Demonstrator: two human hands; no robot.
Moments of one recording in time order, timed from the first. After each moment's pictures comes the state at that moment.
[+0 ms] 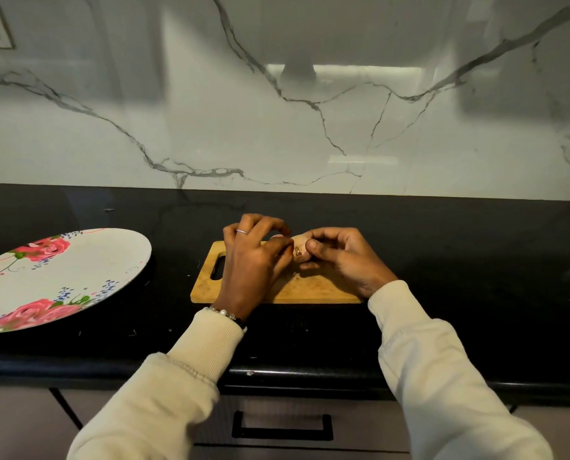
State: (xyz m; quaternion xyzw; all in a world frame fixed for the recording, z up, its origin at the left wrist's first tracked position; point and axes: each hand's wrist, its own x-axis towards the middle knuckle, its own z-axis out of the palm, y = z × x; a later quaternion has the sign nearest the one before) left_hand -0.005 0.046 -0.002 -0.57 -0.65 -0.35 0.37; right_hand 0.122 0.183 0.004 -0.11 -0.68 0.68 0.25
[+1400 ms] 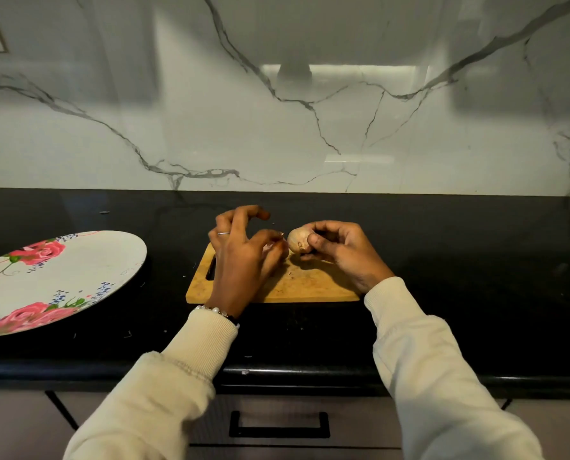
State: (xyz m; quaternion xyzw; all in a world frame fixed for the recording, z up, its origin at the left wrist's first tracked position) left_hand -0.009 0.046 -0.005 -0.52 -0.70 -0.38 0.30; right_hand 0.125 0.181 0.010 -0.14 -0.67 0.66 0.30
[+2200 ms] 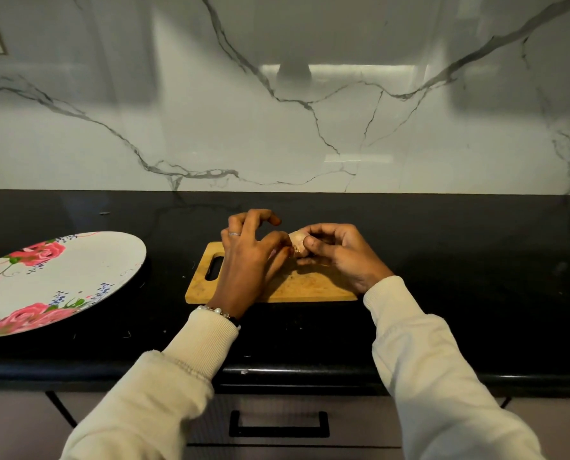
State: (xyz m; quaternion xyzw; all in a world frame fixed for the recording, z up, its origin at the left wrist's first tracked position) left_hand -0.002 0.045 -0.002 -0.57 -0.69 -0.36 0.27; right_hand 0.126 0.185 0.008 -0.13 -0.67 0.68 0.27
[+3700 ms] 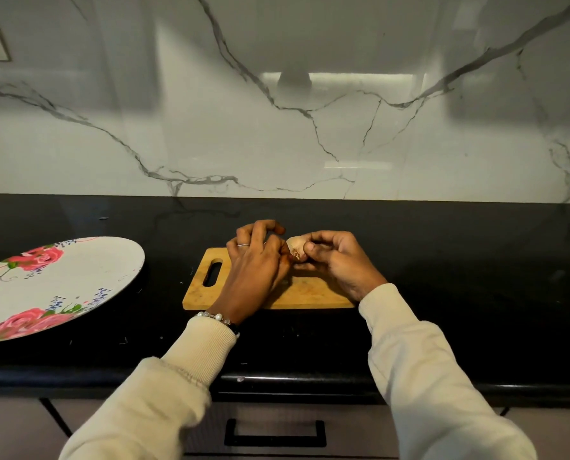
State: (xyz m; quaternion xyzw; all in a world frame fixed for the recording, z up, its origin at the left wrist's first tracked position) left_hand 0.002 0.056 -0.004 -0.56 -0.74 -0.30 0.23; right_hand 0.118 0.180 0.006 -0.17 -0.63 0.71 0.29
